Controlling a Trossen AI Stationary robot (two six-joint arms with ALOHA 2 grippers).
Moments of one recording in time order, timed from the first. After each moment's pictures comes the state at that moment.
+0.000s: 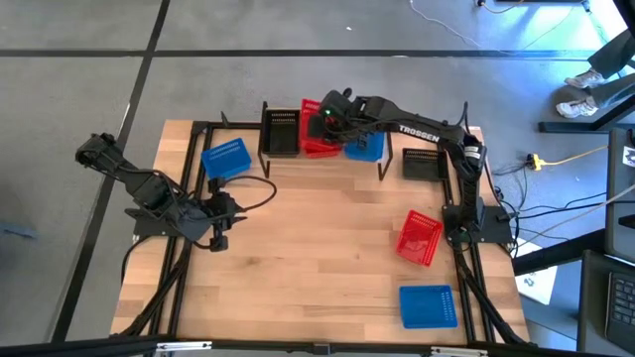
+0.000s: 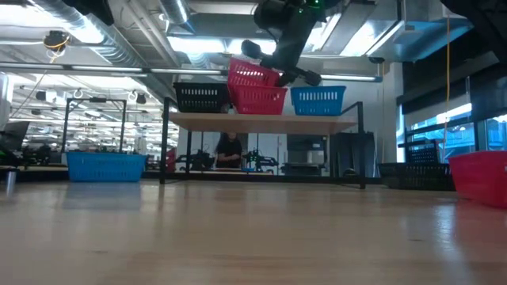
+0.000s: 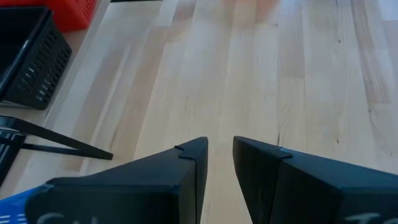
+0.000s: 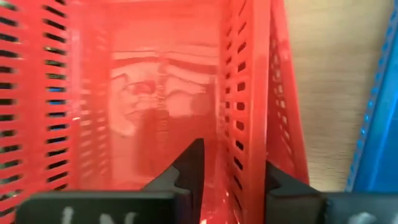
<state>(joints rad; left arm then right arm) -0.57 0.92 0.98 -0.90 -0.61 -0.46 -0.39 1.97 1.93 -0.98 0.06 1.25</state>
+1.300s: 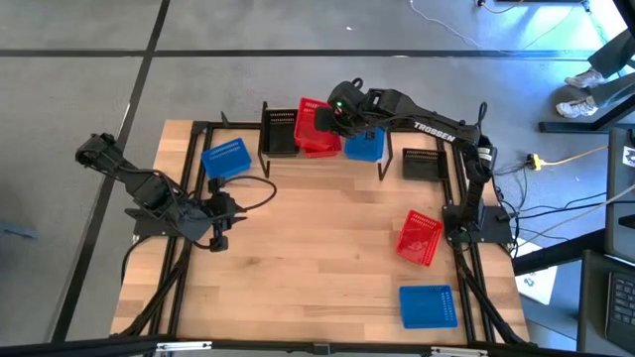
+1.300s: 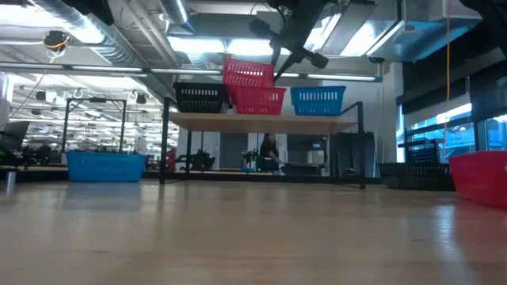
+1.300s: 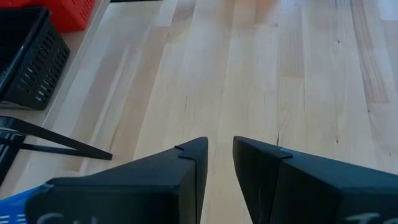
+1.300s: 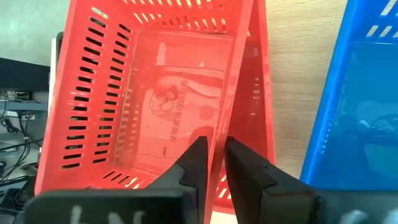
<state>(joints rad) -0.57 0.92 0.98 -0.90 -0.61 -0.46 -0.39 1.89 1.96 -1.03 0.11 1.16</state>
